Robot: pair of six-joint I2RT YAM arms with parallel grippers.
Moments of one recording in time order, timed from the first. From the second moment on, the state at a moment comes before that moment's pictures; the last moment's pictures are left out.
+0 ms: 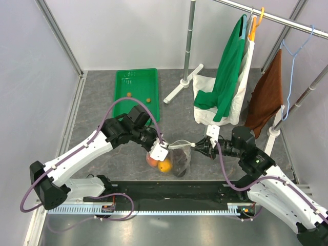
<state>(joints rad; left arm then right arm) -0.83 1.19 1.13 -0.83 0.62 1.31 0.61 0.63 0.56 -0.22 -0.65 -0.26</state>
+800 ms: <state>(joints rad) -0.87 1.30 1.37 -0.66 0.68 0.82 0.61 0.64 0.65 -0.33 -0.63 -0.32</state>
